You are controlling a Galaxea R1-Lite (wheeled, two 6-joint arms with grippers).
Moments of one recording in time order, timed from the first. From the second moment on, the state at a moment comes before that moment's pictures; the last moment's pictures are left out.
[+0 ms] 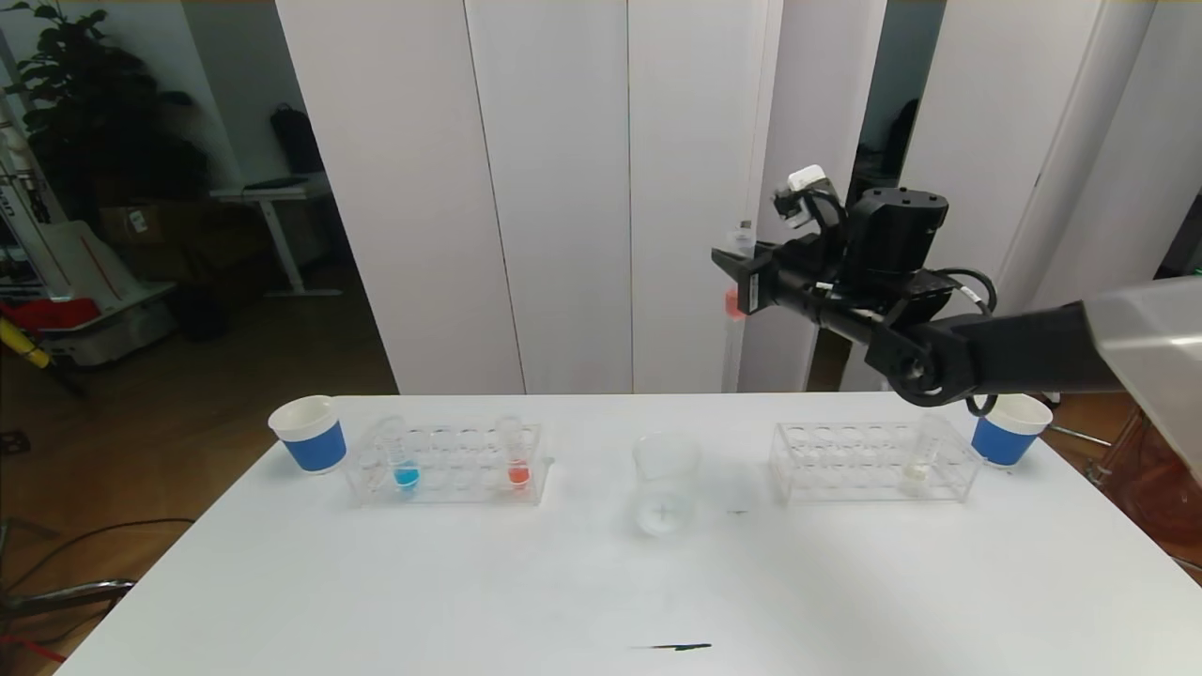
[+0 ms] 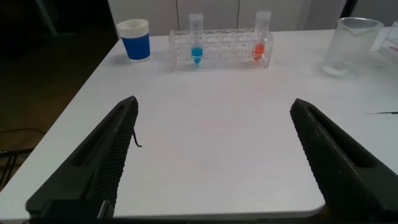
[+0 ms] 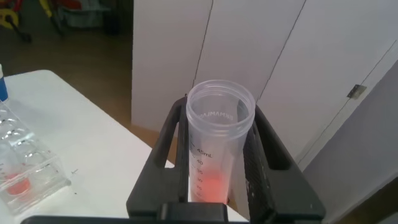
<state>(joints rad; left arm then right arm) 0.00 0.00 0.00 0.00 -0.01 0.02 0.35 2.25 -1.65 -0.67 0.24 -0.15</state>
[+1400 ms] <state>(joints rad) 0.00 0.00 0.00 0.00 -0.01 0.02 0.34 2.39 -1.58 -1.02 0.79 -1.02</state>
